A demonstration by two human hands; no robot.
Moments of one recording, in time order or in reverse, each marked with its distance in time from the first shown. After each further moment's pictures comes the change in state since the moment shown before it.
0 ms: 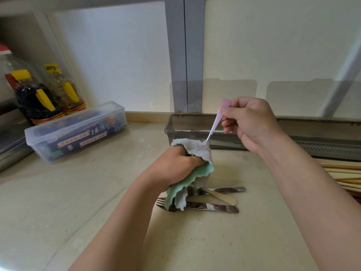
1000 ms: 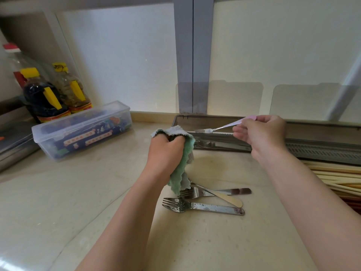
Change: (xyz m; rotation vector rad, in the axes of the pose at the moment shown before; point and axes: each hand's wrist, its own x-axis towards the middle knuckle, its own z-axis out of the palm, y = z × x) left_hand 0.014 -0.007 -0.016 -0.173 0.518 -0.082; right_hand 0.015 0.036 -0.006 0.084 0.458 0.140
